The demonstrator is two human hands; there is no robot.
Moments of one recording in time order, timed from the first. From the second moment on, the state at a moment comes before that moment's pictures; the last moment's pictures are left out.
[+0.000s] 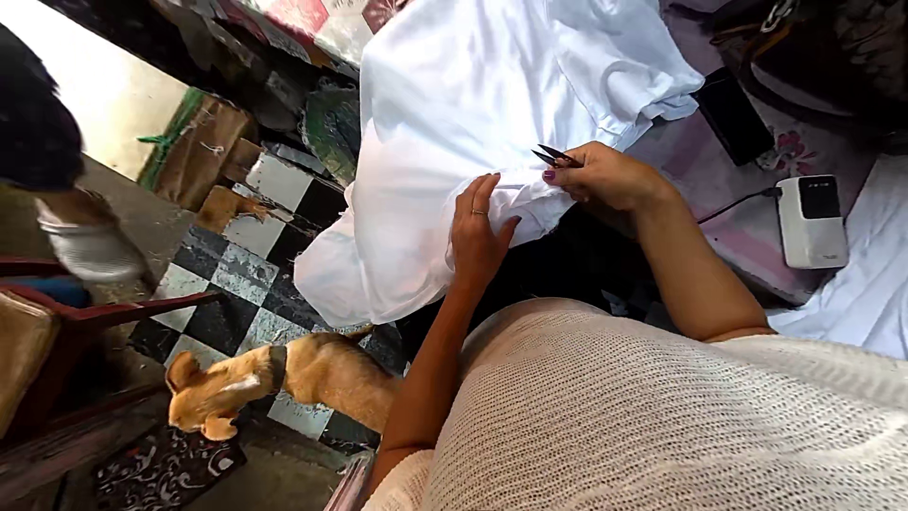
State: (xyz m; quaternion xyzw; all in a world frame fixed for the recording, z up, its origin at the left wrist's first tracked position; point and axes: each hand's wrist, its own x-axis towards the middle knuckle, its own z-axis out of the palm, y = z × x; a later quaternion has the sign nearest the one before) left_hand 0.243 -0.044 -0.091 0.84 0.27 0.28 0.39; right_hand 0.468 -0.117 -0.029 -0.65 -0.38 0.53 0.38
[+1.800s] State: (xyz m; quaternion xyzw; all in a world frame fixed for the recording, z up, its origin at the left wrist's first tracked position) left_hand 0.221 -0.048 -0.083 0.76 0.33 0.33 0.46; right_hand 0.400 -0.115 -0.036 -0.64 -0.32 0.61 0.32
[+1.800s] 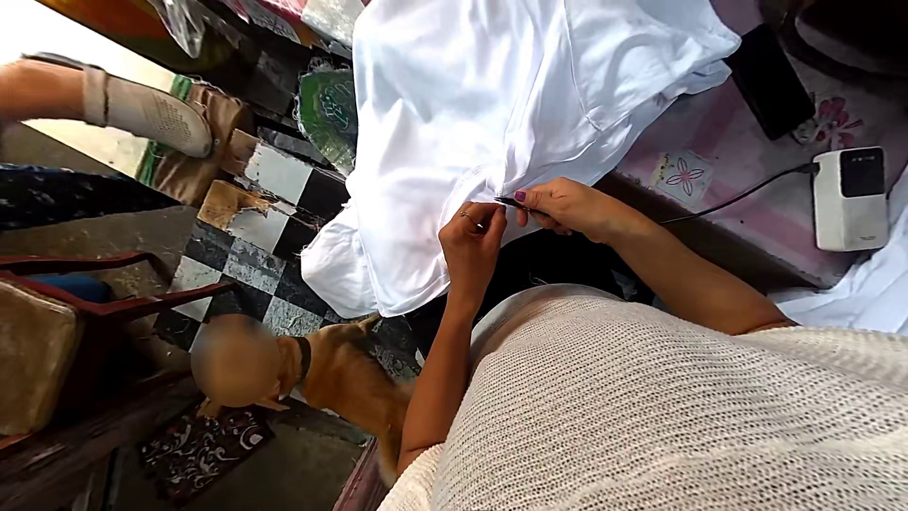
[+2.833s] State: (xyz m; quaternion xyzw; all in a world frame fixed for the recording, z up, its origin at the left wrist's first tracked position) left_hand 0.264 -0.031 -0.079 0.84 0.32 0.32 0.30; right_hand 0.437 -0.075 -0.064 -0.67 -0.26 0.51 0.47
